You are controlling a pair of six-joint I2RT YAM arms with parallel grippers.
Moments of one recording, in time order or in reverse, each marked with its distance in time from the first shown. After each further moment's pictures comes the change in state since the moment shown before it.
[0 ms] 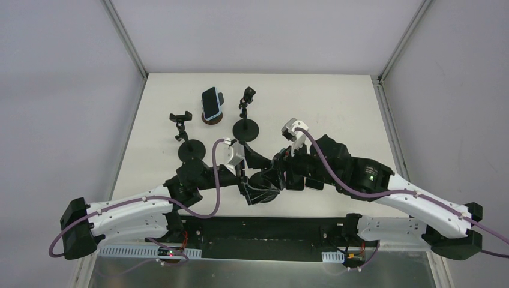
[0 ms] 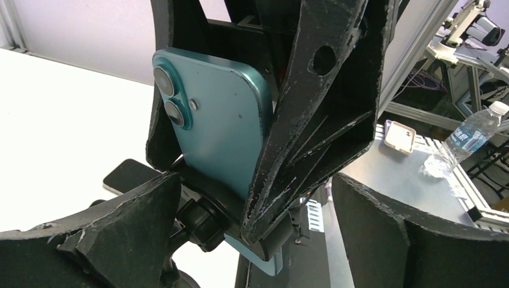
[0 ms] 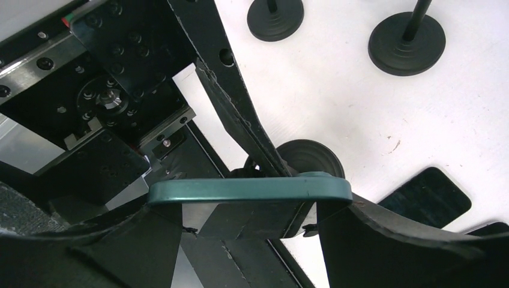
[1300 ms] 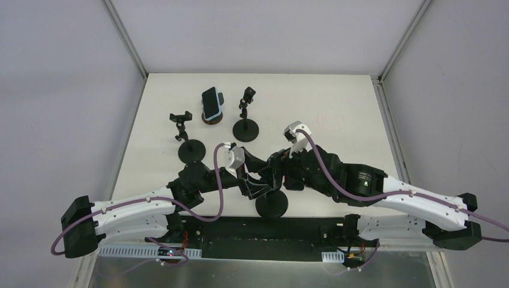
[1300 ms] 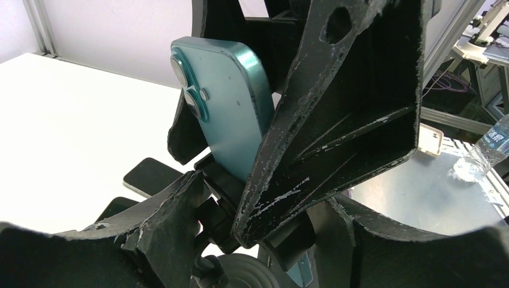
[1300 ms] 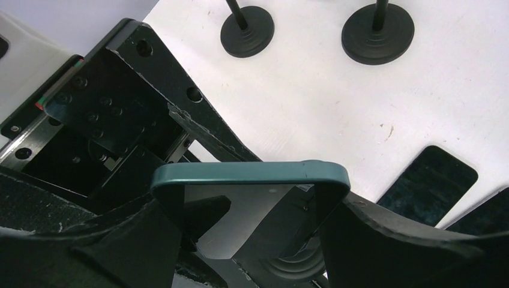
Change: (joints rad) left arm -0.007 0.022 -0.056 0.080 -0.082 0.043; right arm 0.143 0.018 -0.012 0.018 0.296 0.187
